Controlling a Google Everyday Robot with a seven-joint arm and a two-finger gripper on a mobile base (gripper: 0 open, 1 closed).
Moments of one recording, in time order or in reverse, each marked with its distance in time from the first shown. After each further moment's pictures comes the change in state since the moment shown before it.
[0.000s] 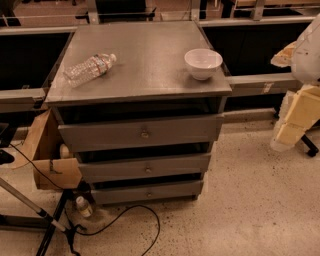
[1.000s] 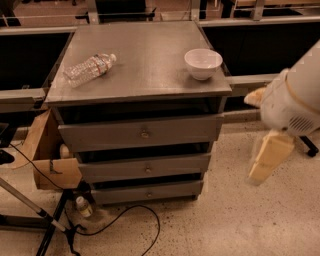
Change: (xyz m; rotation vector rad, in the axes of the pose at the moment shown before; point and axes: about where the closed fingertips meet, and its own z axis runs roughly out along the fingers) arm -0.008 0.039 0.069 -0.077 -0.061 -0.033
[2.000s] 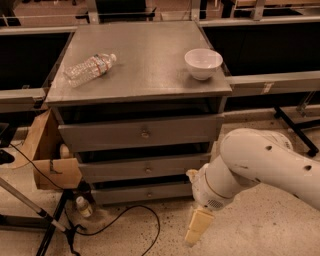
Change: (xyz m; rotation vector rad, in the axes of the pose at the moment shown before) arm -0.038 0.104 0.226 -0.225 -0.140 -0.007
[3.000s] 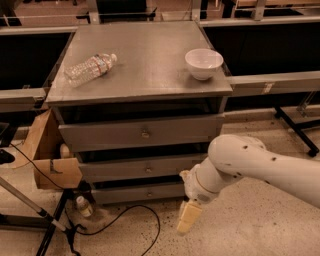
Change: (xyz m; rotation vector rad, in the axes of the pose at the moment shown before) arm 0.008 -0.034 0.061 -0.040 -0.034 0.018
